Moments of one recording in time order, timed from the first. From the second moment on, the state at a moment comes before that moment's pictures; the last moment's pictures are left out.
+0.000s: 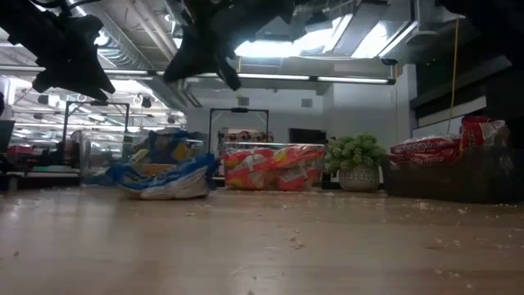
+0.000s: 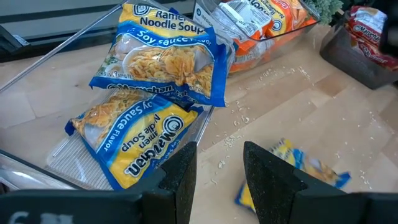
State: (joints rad) left arm 0.00 0.37 0.54 -0.89 -0.57 -0.85; right arm -0.04 2.19 1.97 -0.46 -0.13 0.39
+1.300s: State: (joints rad) left arm 0.00 0.37 0.54 -0.94 -0.57 -0.86; right arm 0.10 2.47 2.02 -0.61 0.42 -0.34
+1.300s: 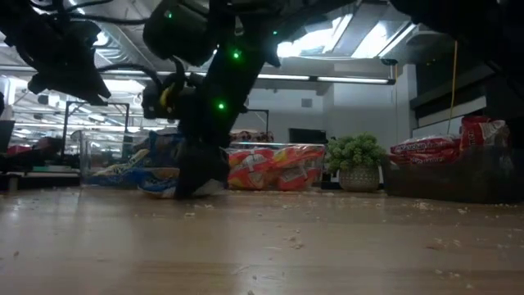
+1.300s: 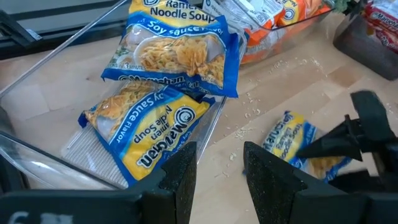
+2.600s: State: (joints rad) left arm 0.00 0.37 0.54 -0.96 -0.57 -0.87; right arm -0.11 2.41 2.35 -0.25 0.15 -0.05
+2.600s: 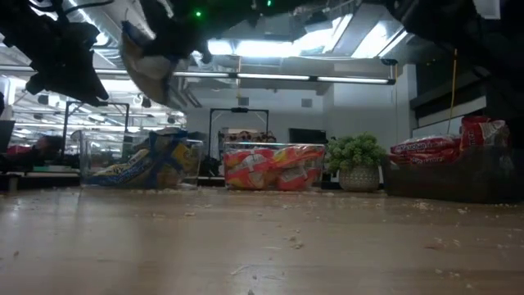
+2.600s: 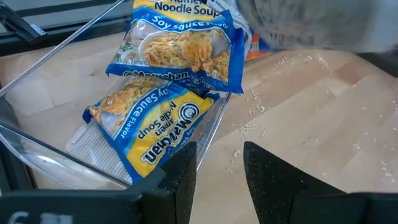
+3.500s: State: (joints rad) left arm 0.00 0.37 0.54 -1.04 -0.48 -0.96; right arm -0.20 2.70 2.35 0.30 0.01 0.54
